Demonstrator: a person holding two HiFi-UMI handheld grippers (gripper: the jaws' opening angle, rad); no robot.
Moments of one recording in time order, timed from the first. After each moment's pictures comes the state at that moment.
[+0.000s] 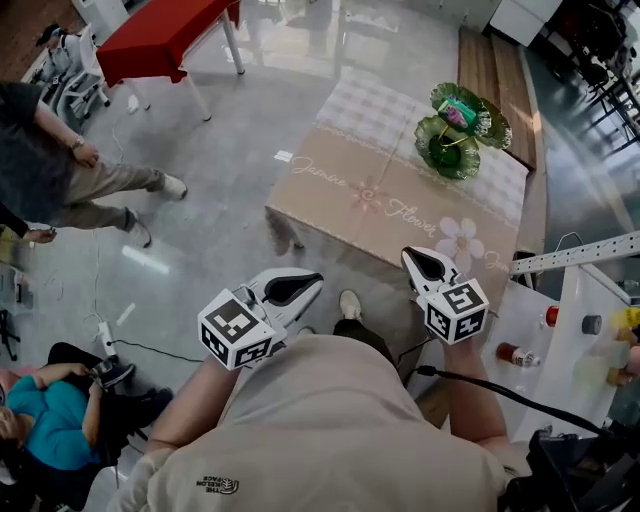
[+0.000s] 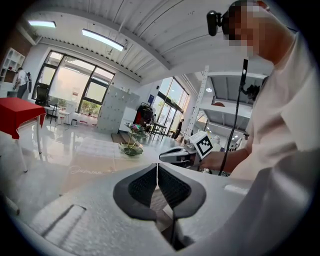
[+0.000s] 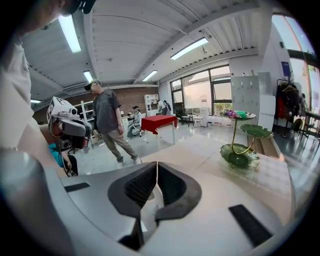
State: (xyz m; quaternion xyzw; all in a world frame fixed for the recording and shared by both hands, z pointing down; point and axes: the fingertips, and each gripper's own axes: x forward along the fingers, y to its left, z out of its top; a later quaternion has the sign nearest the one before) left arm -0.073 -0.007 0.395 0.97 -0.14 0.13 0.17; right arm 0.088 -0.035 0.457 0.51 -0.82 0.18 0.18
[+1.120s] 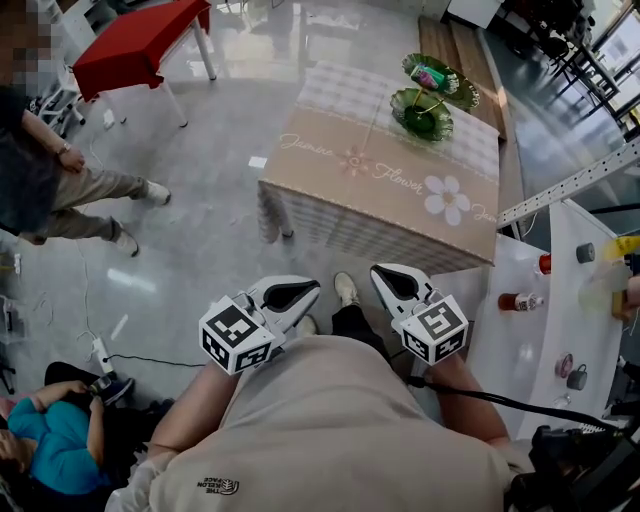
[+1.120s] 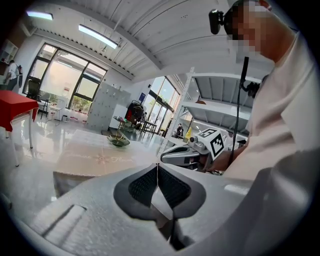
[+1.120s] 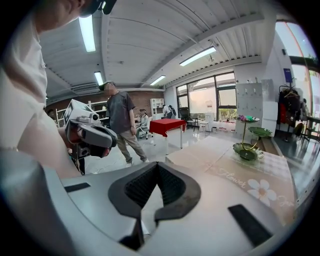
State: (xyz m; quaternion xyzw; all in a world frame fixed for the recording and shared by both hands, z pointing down) left arm -0.130 0.102 0.415 0.97 -0.08 0.13 0.18; right arm -0.033 0.100 0.444 0.50 -0.84 0.15 0.17
